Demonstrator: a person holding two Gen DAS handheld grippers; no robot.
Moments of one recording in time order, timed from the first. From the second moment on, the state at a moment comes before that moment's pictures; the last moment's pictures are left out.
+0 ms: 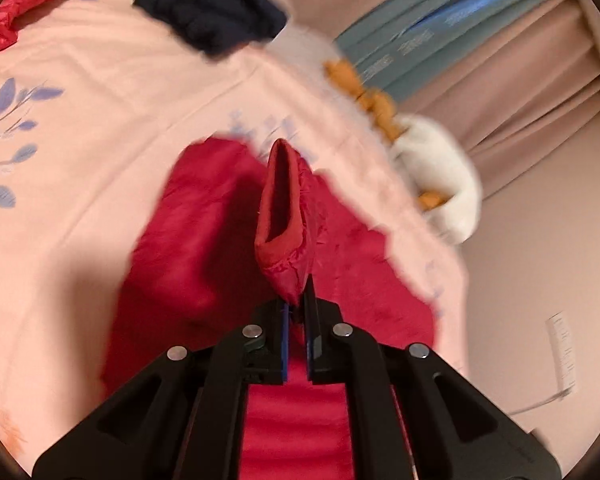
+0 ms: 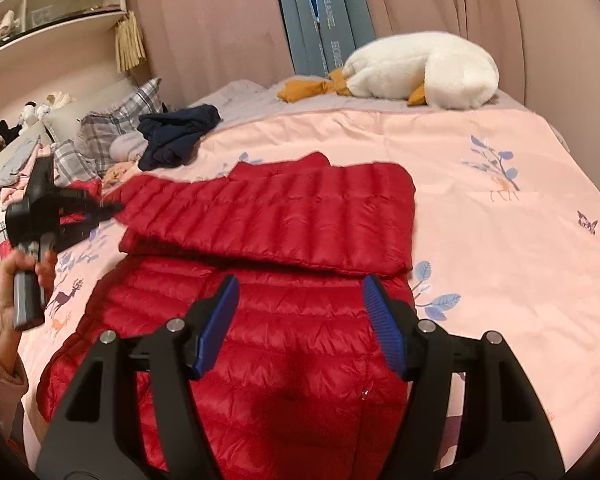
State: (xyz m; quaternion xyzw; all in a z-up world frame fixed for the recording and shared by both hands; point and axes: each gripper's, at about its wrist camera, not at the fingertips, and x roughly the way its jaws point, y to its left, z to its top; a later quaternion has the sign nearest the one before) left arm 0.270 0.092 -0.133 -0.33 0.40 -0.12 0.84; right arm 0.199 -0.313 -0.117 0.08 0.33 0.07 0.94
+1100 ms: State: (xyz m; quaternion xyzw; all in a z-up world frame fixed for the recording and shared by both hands) left arm 0.343 0.047 -0.169 -0.05 0.45 -0.07 0.89; right arm 0.376 -0.331 -0.191 0.08 0.44 -0.03 0.89
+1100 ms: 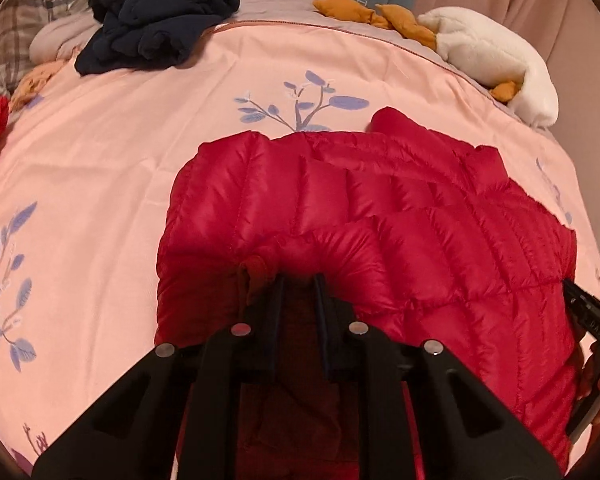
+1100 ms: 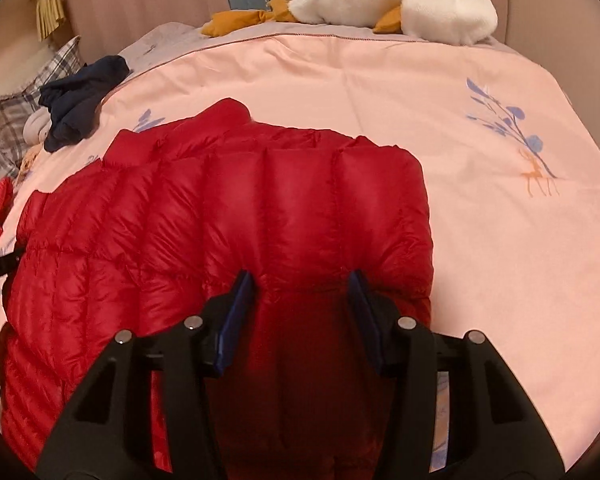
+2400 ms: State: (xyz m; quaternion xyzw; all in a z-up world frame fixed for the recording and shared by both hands) left arm 0.252 -0.009 -0.163 0.06 0.45 -0.10 0.89; right arm 0.309 -0.255 -0.183 0.03 0.48 0.04 0.88
